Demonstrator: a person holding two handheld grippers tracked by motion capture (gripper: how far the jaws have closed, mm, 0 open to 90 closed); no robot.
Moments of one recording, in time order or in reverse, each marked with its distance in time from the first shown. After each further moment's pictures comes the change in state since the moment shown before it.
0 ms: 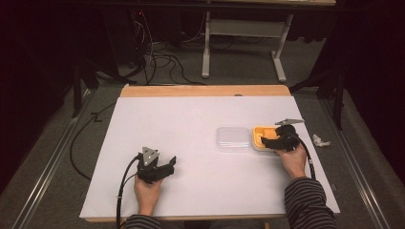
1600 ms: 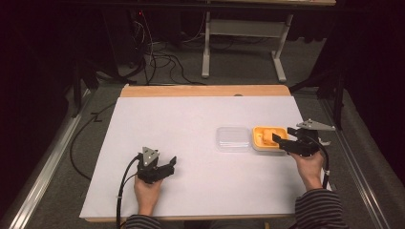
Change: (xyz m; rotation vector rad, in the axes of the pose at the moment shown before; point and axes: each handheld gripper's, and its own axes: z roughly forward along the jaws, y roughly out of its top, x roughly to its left) left arm 0.000 0.000 -0.001 0.002 -0.008 -0.003; right arm -0.004 -0.008 -0.078 -0.241 0.077 0.040
